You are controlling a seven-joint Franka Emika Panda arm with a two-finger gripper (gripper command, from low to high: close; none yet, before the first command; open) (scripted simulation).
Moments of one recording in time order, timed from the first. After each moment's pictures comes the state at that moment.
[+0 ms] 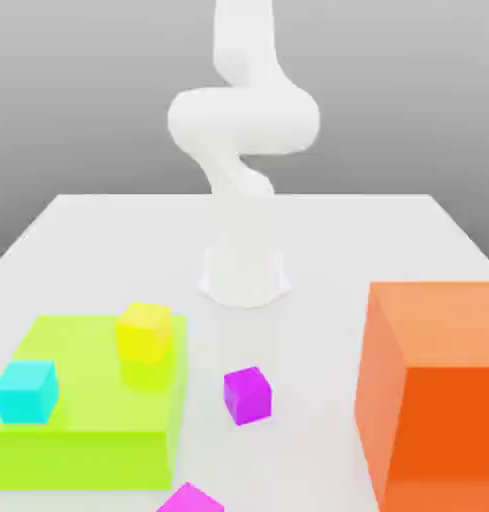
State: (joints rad) arm -0.02 -0.73 0.01 -2.36 0.03 2.35 0.88
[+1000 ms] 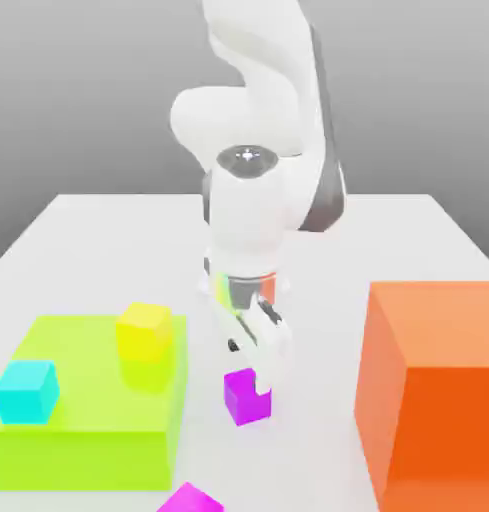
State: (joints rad) arm -0.18 0.10 0.16 -2.92 -0.10 3.01 2.05
